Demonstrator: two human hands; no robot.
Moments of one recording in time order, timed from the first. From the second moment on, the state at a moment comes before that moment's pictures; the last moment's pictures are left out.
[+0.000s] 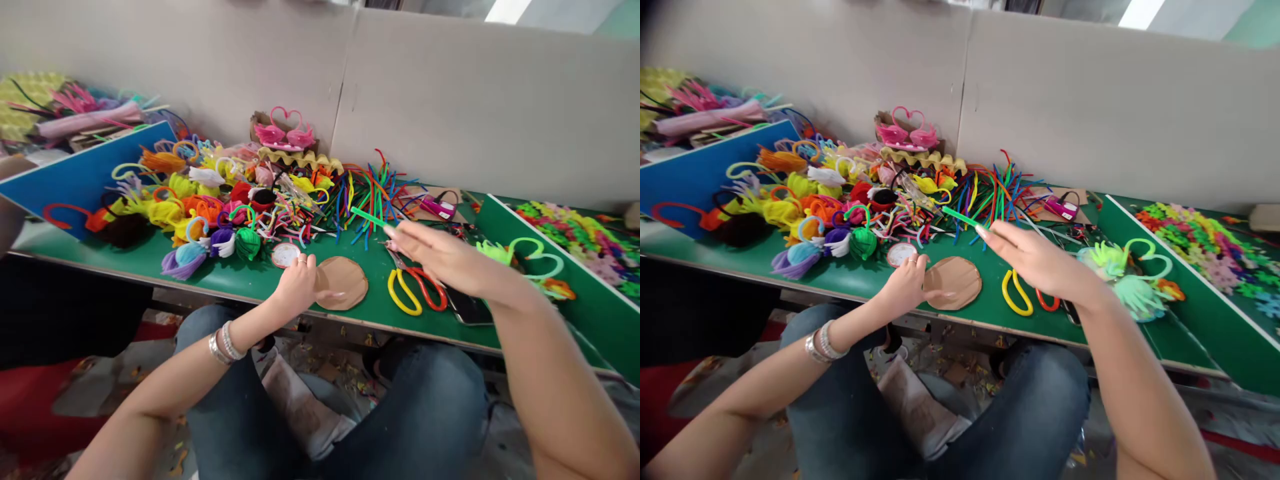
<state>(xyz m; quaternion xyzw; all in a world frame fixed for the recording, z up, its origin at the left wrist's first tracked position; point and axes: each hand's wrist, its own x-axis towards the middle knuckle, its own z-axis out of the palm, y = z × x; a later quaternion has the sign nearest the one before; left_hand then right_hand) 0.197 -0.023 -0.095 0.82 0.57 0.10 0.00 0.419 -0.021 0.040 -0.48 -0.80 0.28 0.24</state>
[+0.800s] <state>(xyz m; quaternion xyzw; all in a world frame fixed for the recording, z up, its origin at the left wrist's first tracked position) 0.175 -0.020 -0.082 0.74 0.45 0.30 0.39 0.417 -0.034 -0.031 -0.45 -0.82 0.14 0.33</state>
